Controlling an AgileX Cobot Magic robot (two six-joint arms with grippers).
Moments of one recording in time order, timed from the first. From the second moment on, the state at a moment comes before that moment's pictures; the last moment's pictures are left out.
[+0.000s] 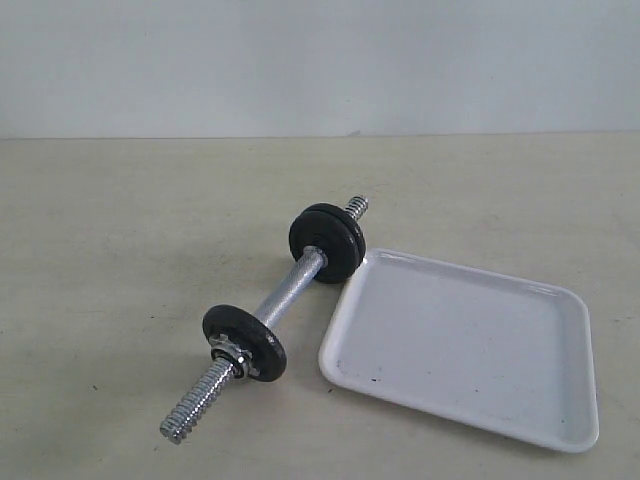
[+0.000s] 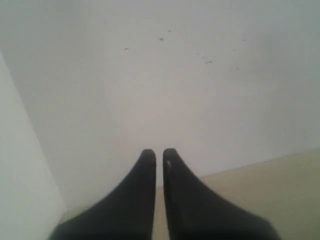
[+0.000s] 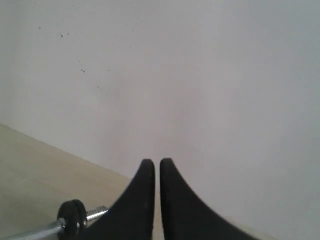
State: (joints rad) left arm -0.38 0.15 -0.37 1.15 0.47 -0.80; right arm 0.23 0.08 -0.74 0.22 0.66 -0.41
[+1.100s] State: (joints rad) left arm -0.38 0.14 -0.33 1.17 0.04 -0.85; right arm 0.23 0.09 -0.14 0.65 -0.12 -0.24
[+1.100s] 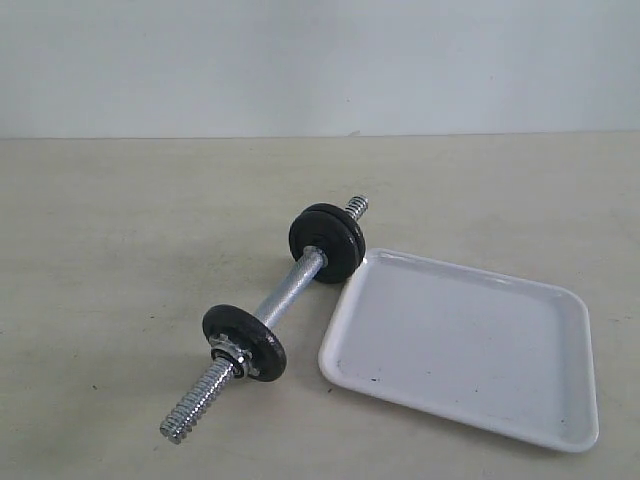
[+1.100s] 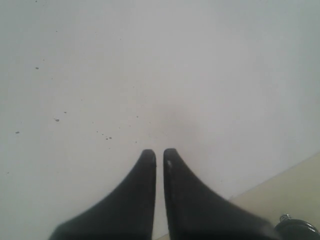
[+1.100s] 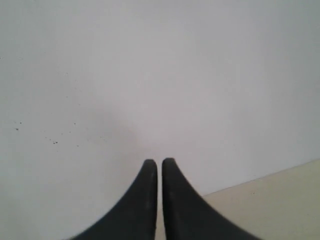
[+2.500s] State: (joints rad) left arm -0.38 0.14 -0.33 1.17 0.03 -0.85; right arm 0.06 0.00 0.00 -0.24 0.34 0.18
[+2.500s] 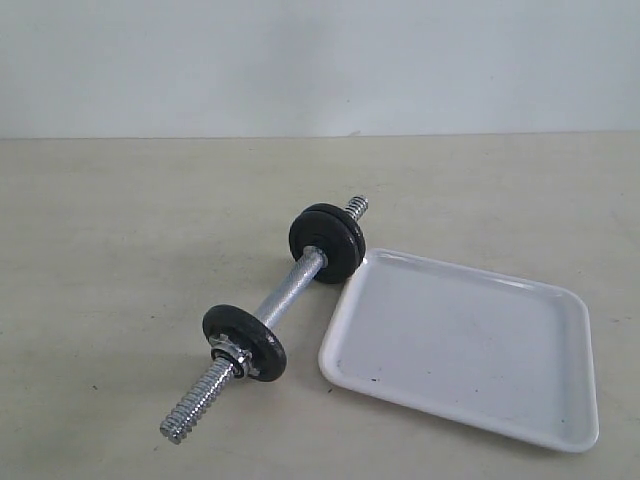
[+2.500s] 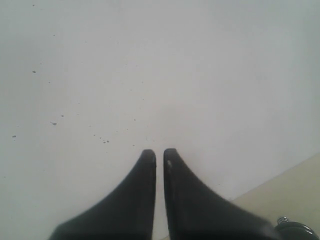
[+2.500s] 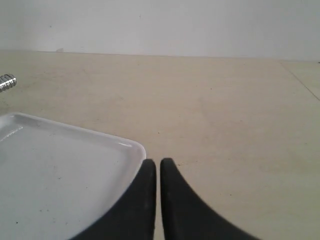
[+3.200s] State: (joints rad) left arm -0.38 0.14 -0.33 1.17 0.02 -0.85; right arm 0.06 0.00 0.00 -0.15 0.35 0.18
